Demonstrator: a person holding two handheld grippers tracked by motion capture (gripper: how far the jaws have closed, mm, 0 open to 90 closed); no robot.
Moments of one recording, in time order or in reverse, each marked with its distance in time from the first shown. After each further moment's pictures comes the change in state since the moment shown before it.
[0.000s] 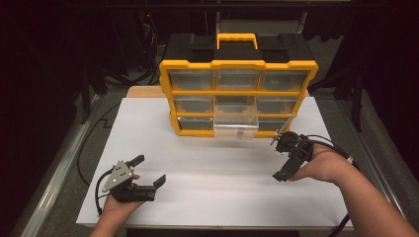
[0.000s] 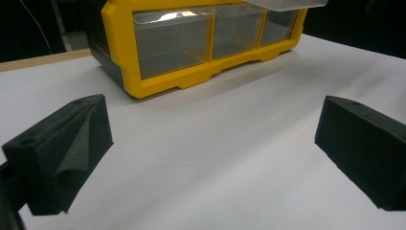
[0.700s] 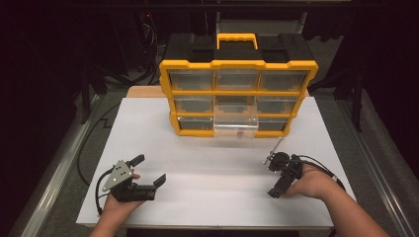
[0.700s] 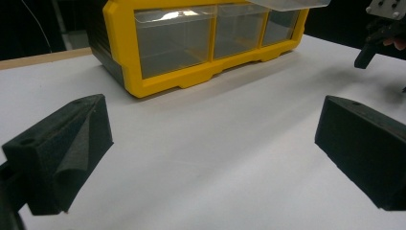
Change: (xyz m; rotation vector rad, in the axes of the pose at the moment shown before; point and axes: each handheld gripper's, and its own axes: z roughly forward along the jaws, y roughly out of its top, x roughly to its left) left arm 0.001 0.000 0.001 -0.001 -0.003 -0.006; right arm 0.010 -0.015 0.072 0.058 0.047 0.016
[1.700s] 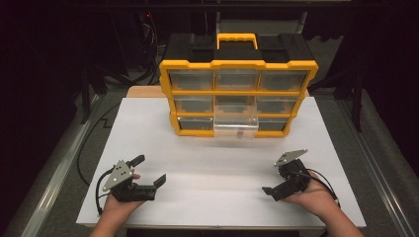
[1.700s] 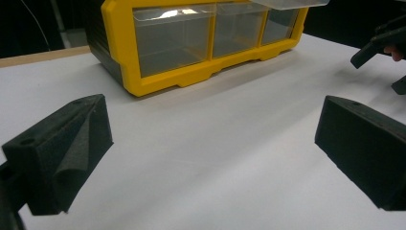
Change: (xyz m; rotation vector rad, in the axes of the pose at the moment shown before) left arm 0.000 0.000 0.001 0.010 0.000 -0.005; right arm 0.009 -0.038 0.012 -0.489 -0.050 0.103
